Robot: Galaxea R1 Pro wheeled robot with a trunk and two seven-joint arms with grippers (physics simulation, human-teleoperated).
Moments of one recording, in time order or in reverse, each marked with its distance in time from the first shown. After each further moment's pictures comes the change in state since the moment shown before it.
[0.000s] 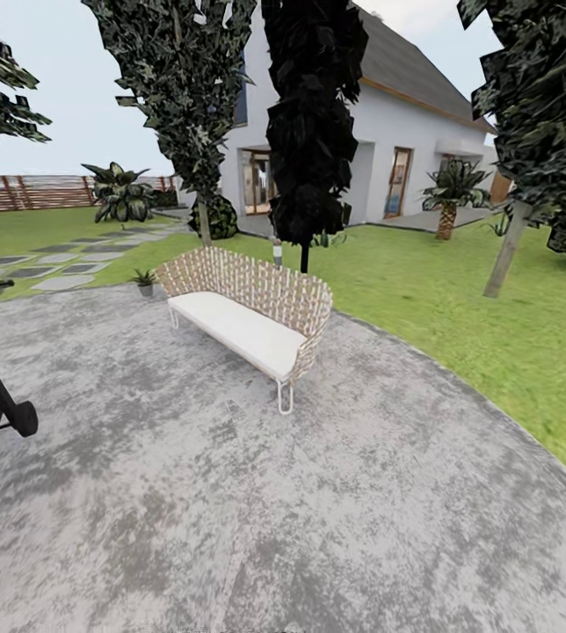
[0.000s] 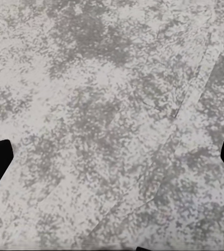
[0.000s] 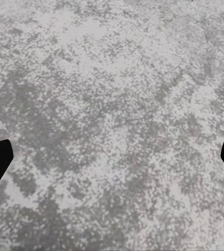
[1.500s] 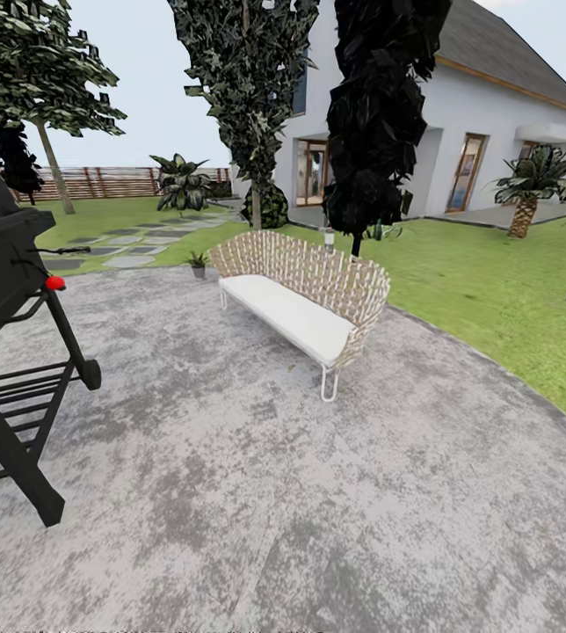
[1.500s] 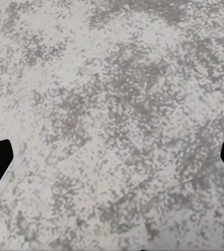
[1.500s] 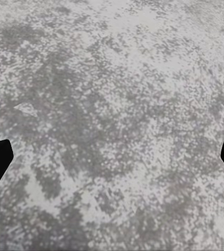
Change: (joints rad) left arm 0.000 0.000 0.001 0.000 -0.001 0.000 0.000; right arm 0.000 -0.001 0.005 0.000 0.001 0.002 0.009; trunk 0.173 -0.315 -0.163
